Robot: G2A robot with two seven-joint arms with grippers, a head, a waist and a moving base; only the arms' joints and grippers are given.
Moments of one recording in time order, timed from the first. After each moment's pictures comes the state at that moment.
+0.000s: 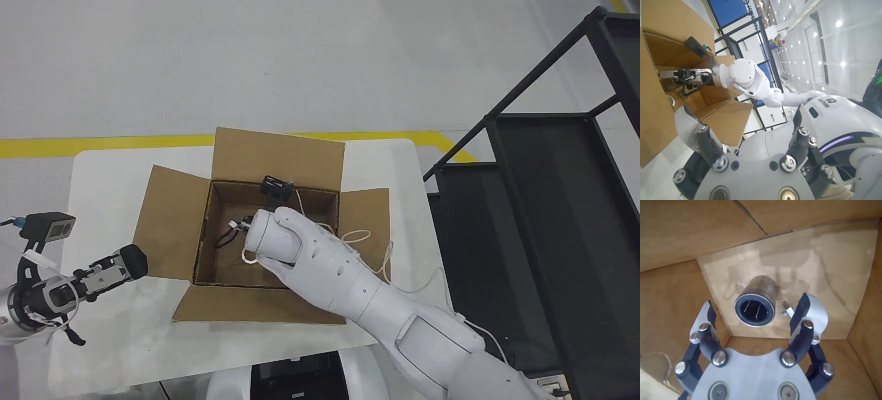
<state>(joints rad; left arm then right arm) 1.65 -1.00 -1.97 -1.80 -0.59 -0.37 -1.44 -0.82 -1.73 0.70 -1.05 -0.45 1.01 0.49</state>
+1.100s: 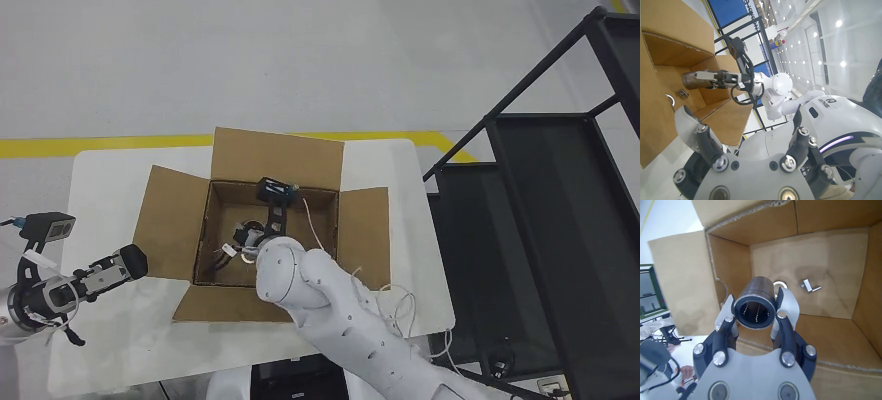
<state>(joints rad) 1.65 -1.00 -1.97 -1.80 -0.59 -0.37 -1.44 -1.23 -1.67 0.84 -1.83 -1.07 0.95 0.87</state>
